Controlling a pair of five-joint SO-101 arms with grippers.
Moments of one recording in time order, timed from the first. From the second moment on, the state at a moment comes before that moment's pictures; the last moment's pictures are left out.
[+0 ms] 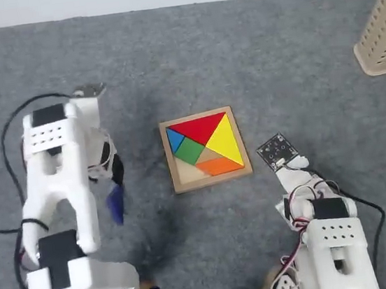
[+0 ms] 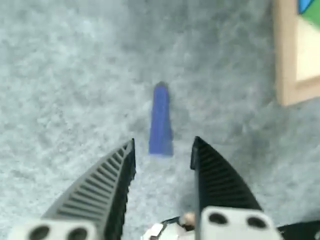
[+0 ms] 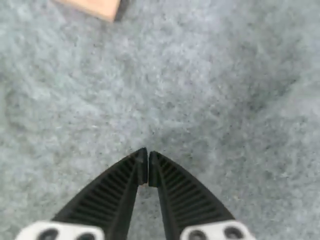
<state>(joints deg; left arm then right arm) -15.8 0.0 19.0 90.8 -12.2 -0.9 -61.9 84.5 55.3 31.3</state>
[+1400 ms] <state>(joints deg) -22.9 13.4 29.1 76.5 -18.9 -0.9 -62.2 85.1 55.3 31.3</state>
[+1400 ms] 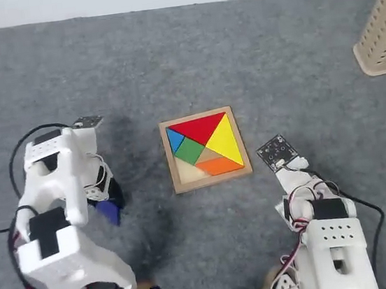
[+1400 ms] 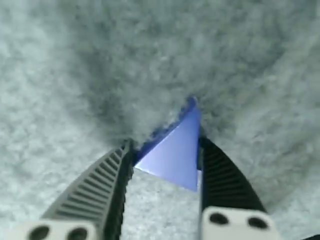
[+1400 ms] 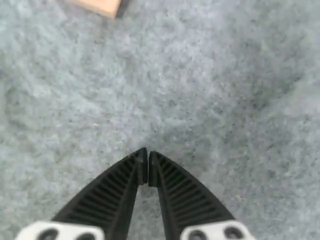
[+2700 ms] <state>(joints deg) -25.2 -5.9 41.9 74.2 -22.5 -0.9 -62.2 85.1 55.3 31.3</state>
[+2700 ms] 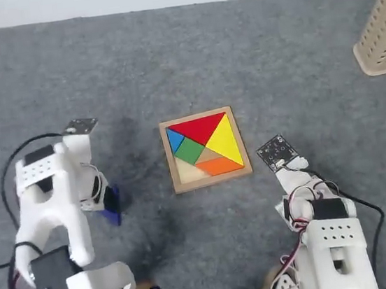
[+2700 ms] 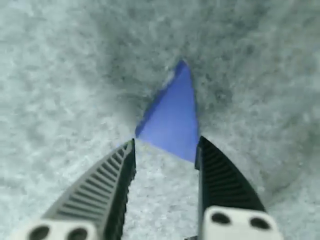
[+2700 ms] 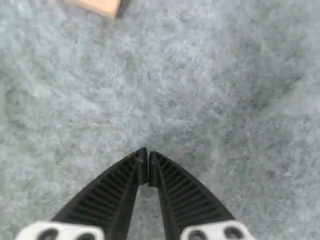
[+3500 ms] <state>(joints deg) -15.1 -3.1 42.3 71.1 -20.4 -0.9 -62.2 85.1 55.3 31.3</state>
